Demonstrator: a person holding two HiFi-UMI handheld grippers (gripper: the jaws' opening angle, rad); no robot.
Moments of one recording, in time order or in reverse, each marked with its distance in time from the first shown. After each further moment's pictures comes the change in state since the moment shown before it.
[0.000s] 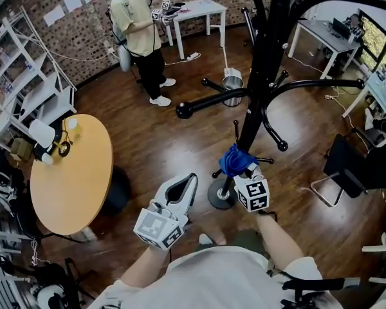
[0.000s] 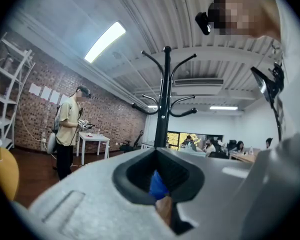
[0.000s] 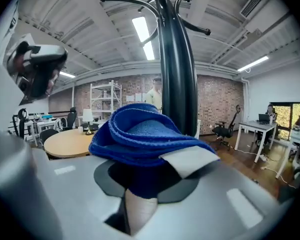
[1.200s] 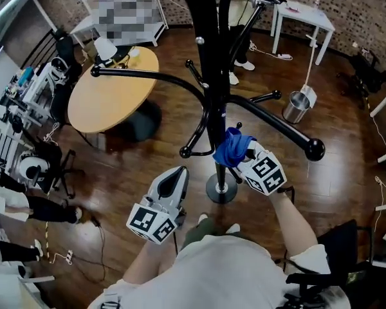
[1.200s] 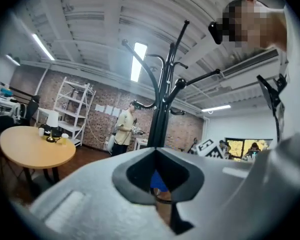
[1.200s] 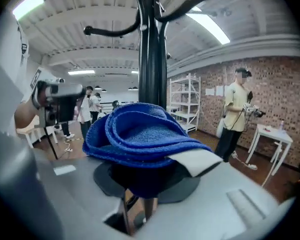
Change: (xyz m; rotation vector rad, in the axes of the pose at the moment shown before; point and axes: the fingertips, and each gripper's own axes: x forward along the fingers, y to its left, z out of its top) left arm 0.091 -0.101 -0.029 -0.051 -0.120 0.764; right arm -0.010 -0.059 0.055 -0.367 0.126 0.990
